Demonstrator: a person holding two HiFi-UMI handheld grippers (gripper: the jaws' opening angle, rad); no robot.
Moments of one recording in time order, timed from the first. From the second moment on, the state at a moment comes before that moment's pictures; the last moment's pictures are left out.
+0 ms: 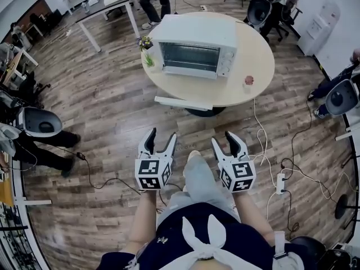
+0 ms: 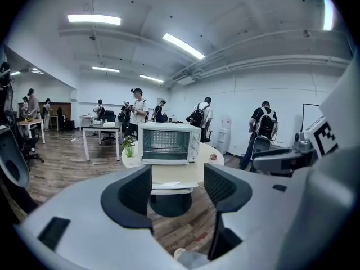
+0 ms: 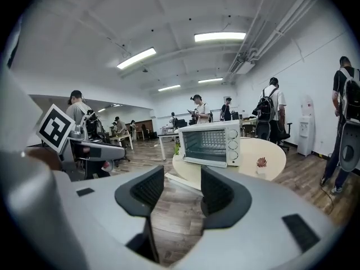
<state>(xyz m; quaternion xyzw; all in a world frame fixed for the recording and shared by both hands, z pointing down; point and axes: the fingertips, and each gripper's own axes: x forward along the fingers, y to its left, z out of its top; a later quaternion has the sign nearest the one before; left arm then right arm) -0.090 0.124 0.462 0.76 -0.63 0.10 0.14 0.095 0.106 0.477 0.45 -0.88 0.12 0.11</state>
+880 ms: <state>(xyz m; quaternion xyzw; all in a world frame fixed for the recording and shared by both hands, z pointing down) -0.163 0.001 0.541 0.74 -0.62 0.16 0.20 0.078 -0.008 0.564 0.47 -0.84 0.21 0.17</state>
